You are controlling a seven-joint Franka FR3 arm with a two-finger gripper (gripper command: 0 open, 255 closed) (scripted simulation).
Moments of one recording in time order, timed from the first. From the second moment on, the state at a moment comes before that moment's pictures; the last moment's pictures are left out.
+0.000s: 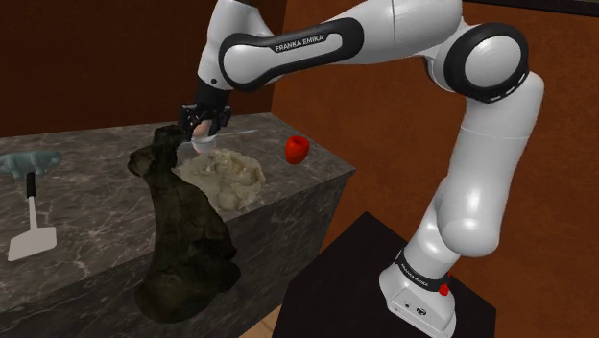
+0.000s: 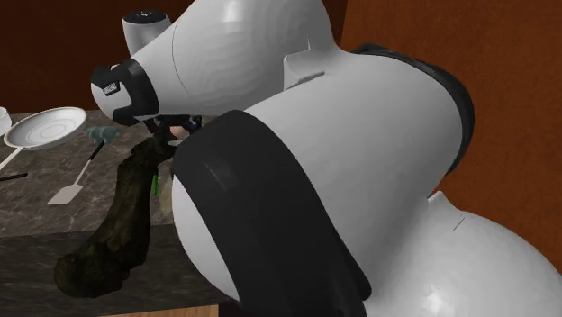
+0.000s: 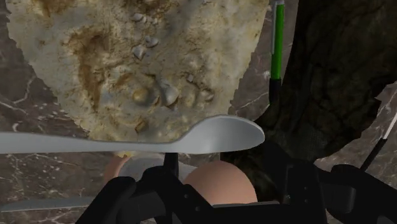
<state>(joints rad) 0.24 0.23 0.22 -1.78 -0.04 2.28 0.45</state>
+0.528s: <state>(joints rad) 0.36 0.54 0.22 -1.32 -0.14 2.12 0.57</state>
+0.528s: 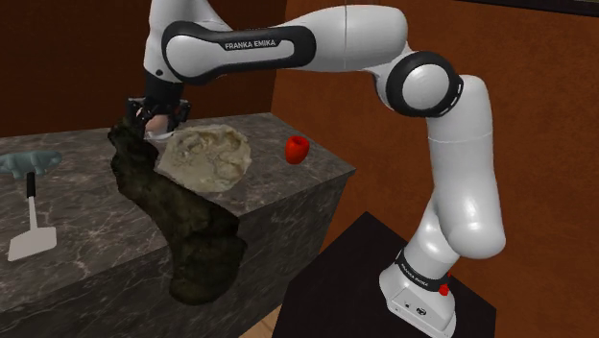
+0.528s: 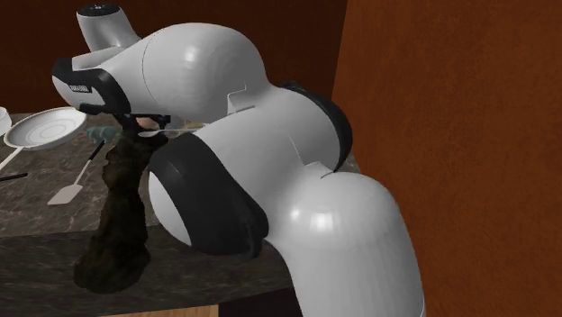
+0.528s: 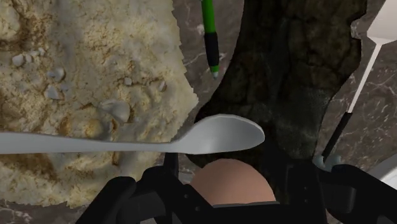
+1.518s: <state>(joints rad) 0.46 0.84 0.20 -0.89 -0.18 2.05 0.61</state>
